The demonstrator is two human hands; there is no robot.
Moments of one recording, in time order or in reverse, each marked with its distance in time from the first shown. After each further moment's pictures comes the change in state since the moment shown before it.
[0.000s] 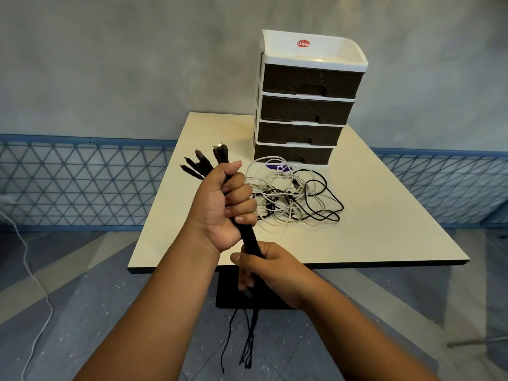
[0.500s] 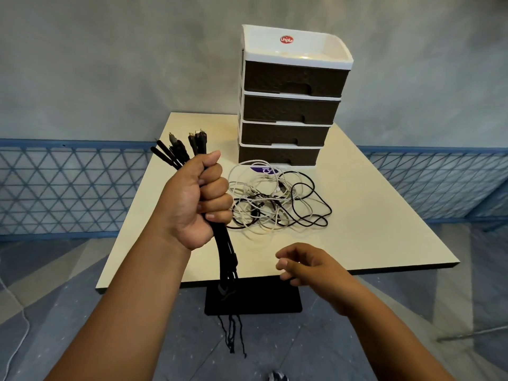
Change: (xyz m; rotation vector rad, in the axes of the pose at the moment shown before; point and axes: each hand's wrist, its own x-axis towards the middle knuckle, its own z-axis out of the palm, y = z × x) left_hand 0.023 0.018 0.006 0.172 0.057 0.064; right_hand -0.020 0.025 -0.100 -0.168 0.276 0.157
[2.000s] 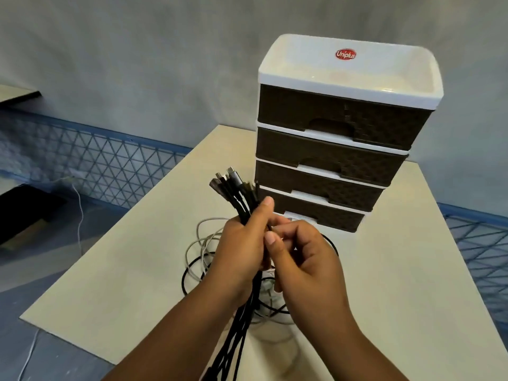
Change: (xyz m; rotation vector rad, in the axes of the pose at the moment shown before) left_hand 0.187 -0.076 0.090 0.330 0.675 0.238; right_hand 0.139 -0.092 -0.104 0.182 0.029 -0.606
